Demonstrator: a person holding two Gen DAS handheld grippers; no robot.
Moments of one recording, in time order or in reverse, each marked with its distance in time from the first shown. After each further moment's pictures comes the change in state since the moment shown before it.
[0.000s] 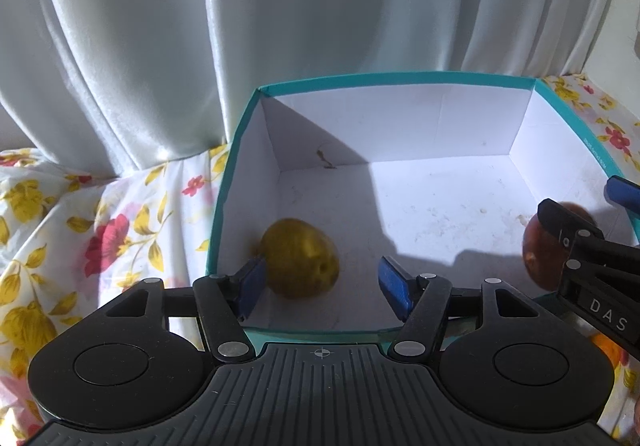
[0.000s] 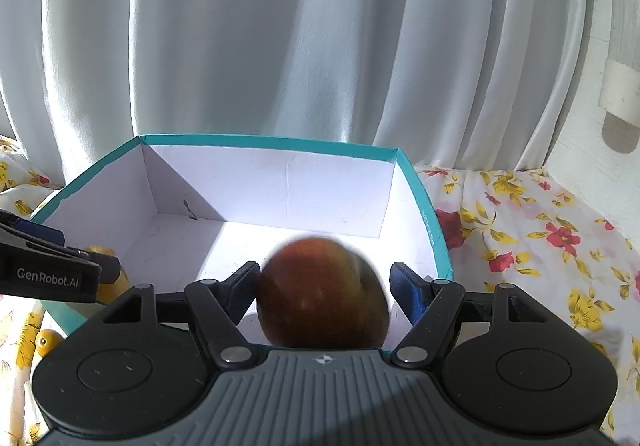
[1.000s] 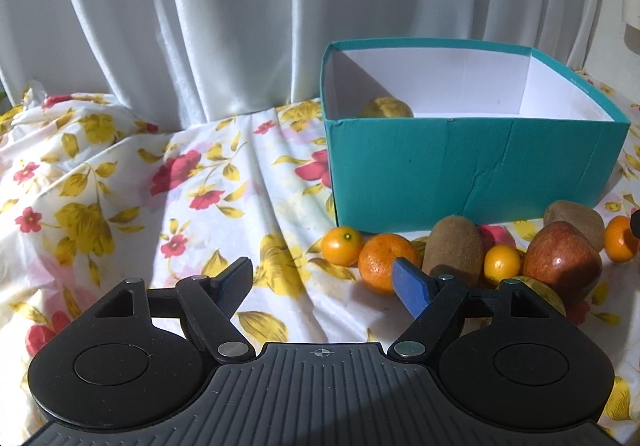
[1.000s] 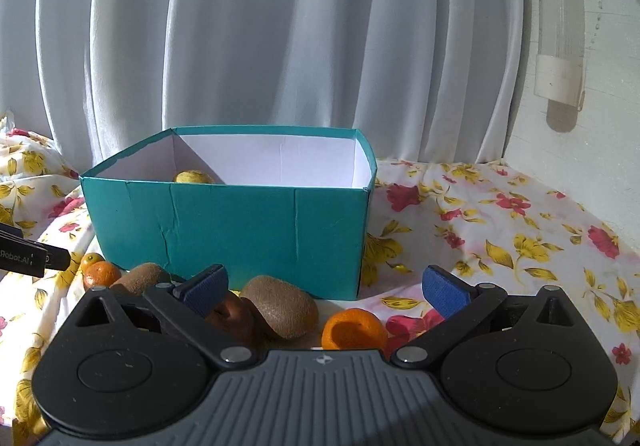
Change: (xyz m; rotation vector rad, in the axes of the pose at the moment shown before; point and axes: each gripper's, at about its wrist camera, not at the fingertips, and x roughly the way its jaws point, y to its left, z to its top) left arm -0.053 0.038 -0.123 -0.027 -0.105 0.063; right arm -0.106 -0.014 -0.089 0.028 -0.089 -0.048
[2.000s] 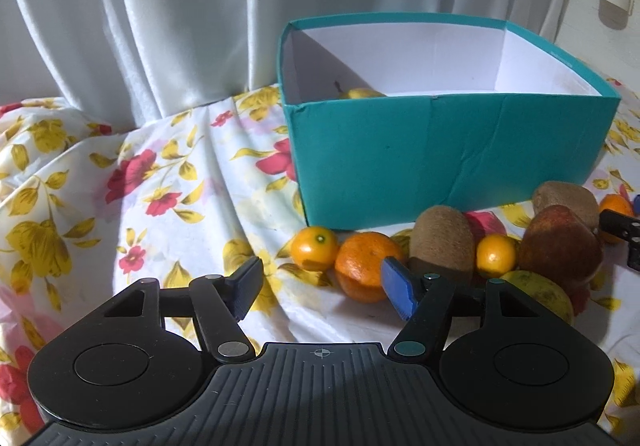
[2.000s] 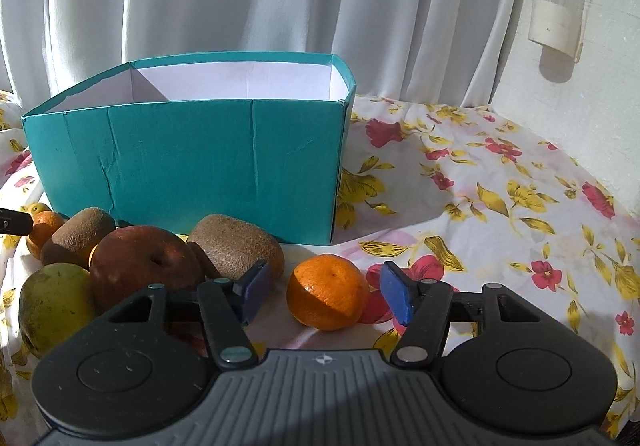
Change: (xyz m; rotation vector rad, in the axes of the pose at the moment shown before) left arm 0.029 -0.004 0.006 0.069 0.056 -0.133; right arm 0.048 -0.007 -0.017 0.008 0.175 -0.040
